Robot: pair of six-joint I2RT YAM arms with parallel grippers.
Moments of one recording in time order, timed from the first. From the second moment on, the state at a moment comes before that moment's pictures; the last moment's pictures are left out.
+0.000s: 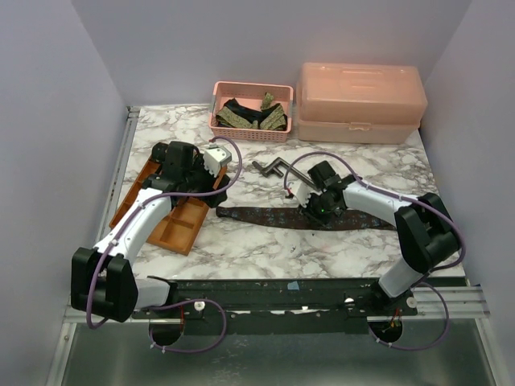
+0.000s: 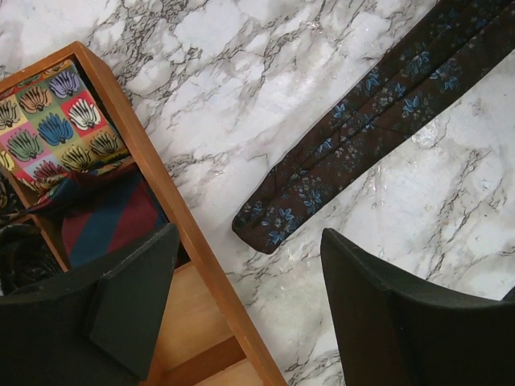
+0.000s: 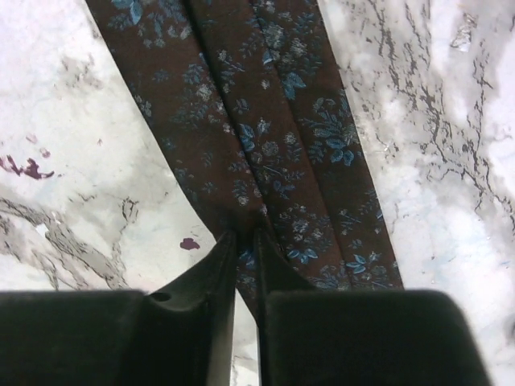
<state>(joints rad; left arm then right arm) -0.26 1.27 0.95 -0.48 0.44 0.36 0.52 1.64 0.94 -0.58 -0.27 -0.60</state>
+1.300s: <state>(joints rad) -0.26 1.23 0.95 -0.37 0.46 0.47 0.41 1.61 1.06 -0.69 -0.24 -0.73</state>
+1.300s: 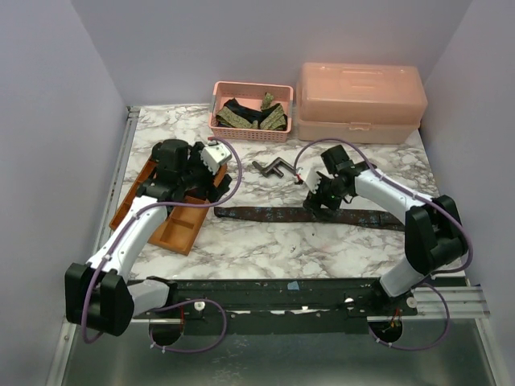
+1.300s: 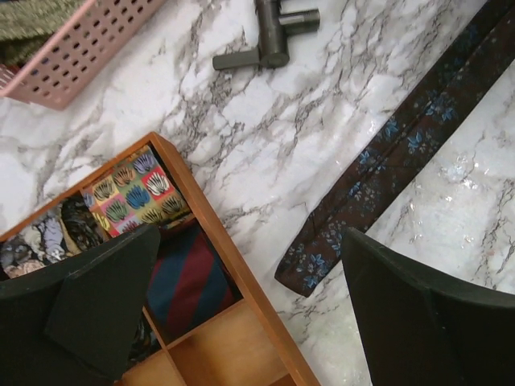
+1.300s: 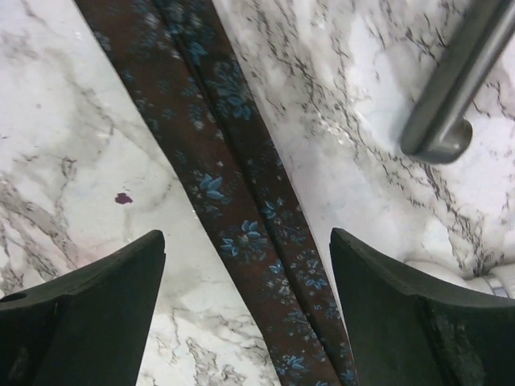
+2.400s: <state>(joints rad) -0.40 1.18 0.83 -0.53 0.60 0.87 0.42 1.72 1.05 -0.75 -0.46 -0.84</state>
